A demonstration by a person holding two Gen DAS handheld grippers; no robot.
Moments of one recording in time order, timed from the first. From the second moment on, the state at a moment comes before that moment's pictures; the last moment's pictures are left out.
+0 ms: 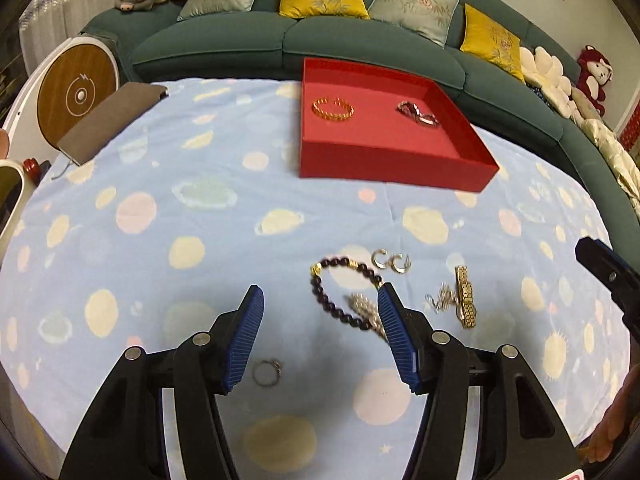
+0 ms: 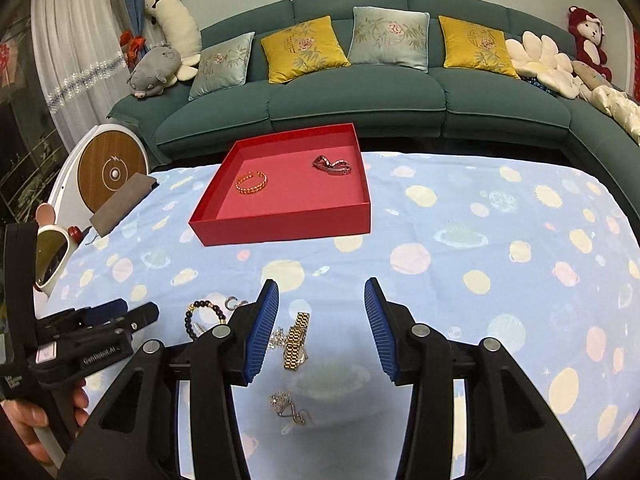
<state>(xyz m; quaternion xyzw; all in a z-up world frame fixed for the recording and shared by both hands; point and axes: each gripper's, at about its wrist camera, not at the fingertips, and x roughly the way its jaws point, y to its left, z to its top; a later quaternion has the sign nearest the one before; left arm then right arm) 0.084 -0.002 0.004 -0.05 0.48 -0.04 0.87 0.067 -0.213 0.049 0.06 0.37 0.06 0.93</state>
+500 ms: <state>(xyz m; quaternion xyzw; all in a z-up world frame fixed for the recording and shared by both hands) 0.094 -0.049 -0.052 -0.02 0.51 -0.04 0.86 0.067 -0.199 0.009 0.02 0.41 0.07 0.91</state>
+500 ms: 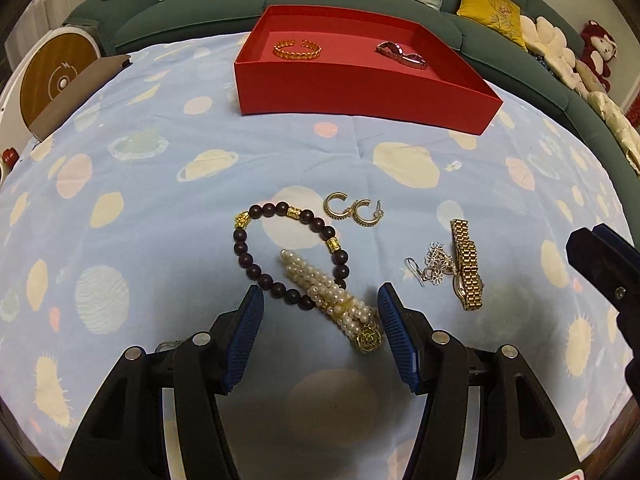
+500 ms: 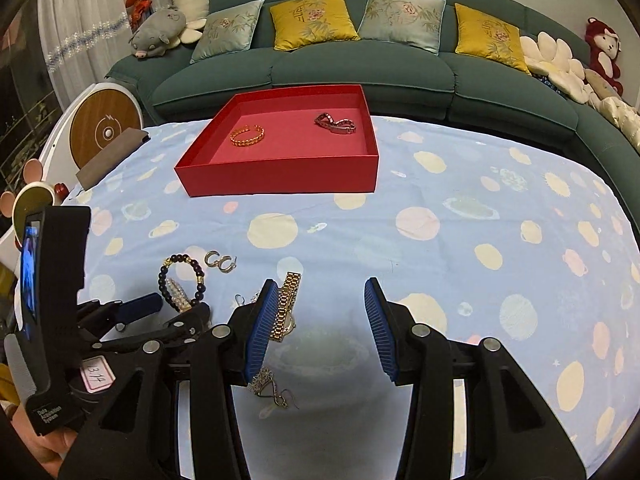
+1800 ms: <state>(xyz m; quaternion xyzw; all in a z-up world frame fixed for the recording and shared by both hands) 0.062 0.013 -0.030 -0.02 0.49 -0.07 0.87 0.086 -0.164 -0.053 -0.02 0.47 0.09 0.88</state>
